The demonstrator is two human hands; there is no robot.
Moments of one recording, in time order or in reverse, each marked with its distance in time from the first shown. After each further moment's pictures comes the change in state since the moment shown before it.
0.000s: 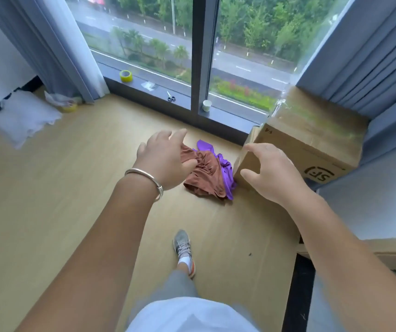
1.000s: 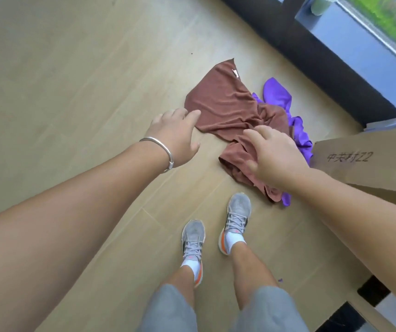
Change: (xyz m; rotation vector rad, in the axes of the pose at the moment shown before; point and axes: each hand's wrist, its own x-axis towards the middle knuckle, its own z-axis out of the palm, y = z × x) left_hand 0.396 -0.283 0.339 0.147 -0.334 -0.177; right_hand 0.444 0.064 0.432 -0.246 -0.511 -0.354
